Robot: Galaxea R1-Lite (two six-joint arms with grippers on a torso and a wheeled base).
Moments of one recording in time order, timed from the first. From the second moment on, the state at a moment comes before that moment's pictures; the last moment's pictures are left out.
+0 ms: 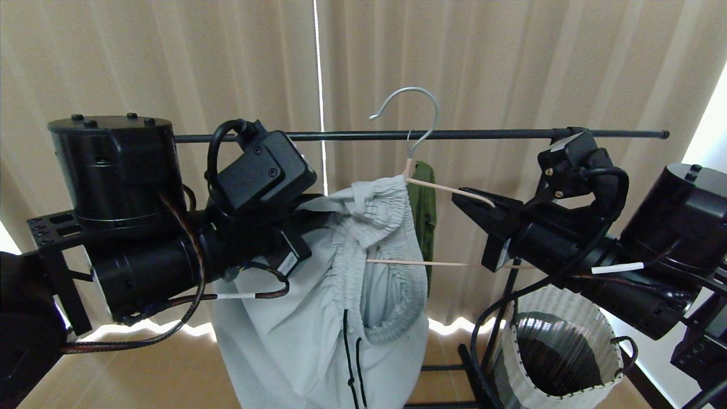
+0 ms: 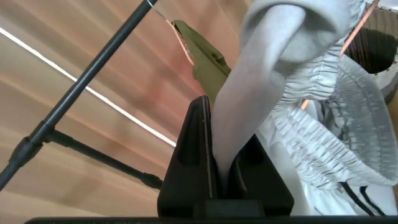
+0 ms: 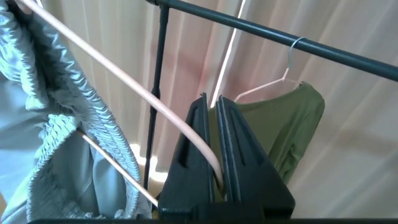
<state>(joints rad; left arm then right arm) -0.62 1.54 -0.86 -0.52 -0.05 0.63 0.61 1.62 -0.65 -1.03 0.00 -0.10</state>
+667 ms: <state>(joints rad) -0.54 1.55 -0.80 -0.62 0.05 0.63 0.61 1.58 -0.61 -1.03 0.00 -0.10</state>
